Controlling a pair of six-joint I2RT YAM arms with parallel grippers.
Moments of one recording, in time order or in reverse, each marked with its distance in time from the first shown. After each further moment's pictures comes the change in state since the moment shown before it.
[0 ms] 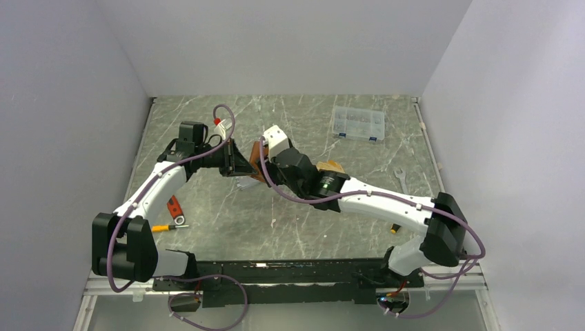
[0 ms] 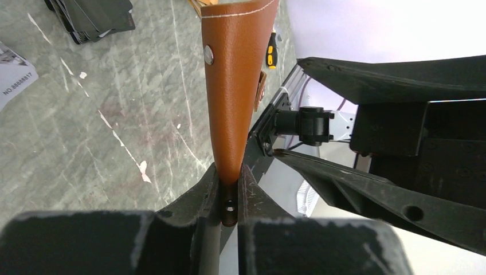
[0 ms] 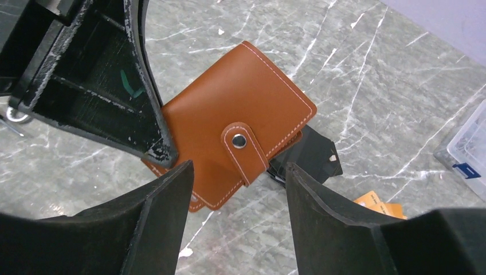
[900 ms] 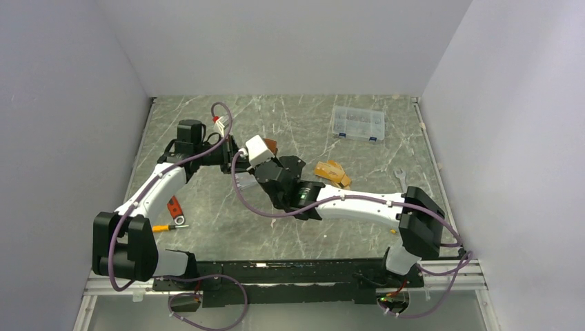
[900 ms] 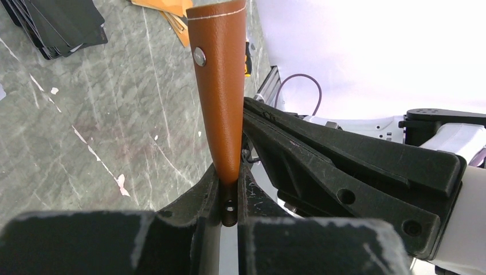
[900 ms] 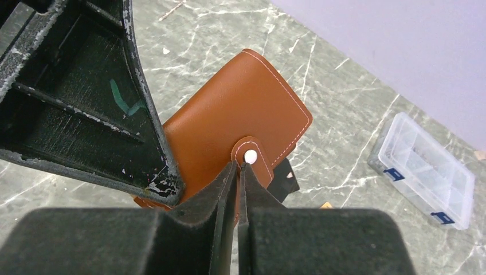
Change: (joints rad) left arm 0.009 0.002 -0.025 0.133 0.080 -0.125; right arm 0.093 0.166 0.031 0.187 0.318 -0.179
